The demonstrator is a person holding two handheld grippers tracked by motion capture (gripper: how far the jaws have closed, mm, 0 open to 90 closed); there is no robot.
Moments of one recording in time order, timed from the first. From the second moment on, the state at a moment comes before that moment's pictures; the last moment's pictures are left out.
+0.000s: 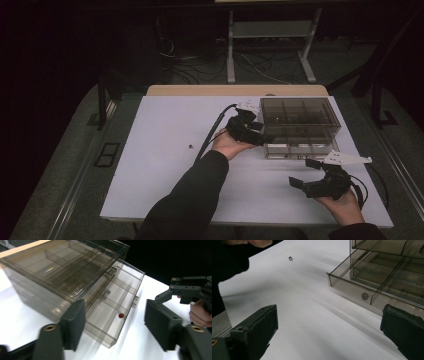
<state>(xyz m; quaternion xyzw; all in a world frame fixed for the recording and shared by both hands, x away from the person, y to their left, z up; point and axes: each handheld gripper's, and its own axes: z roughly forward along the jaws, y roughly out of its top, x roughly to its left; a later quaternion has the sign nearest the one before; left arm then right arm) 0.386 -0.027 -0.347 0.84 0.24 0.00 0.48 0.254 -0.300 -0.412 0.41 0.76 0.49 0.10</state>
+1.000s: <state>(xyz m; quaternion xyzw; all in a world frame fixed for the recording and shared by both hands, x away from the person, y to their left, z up) 0.393 0.061 -0.357 0.83 0.32 0.05 0.46 0.254 -0.298 -0.413 0.41 0.77 0.48 0.10</state>
